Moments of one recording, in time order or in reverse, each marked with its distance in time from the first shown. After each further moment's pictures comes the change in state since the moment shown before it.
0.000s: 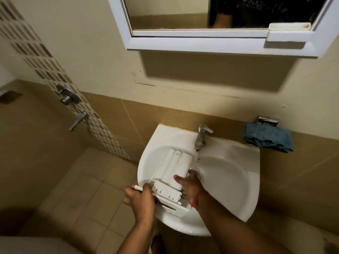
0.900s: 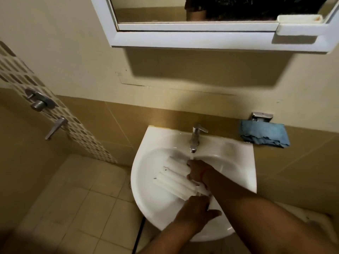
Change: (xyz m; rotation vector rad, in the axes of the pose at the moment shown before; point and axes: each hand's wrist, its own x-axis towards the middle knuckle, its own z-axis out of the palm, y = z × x) left_hand -0.051 0.001 0.072 0.946 -1.143 0.677; right_hand 0.043 -0.075 -0.030 -1.578 0.000 -0.149
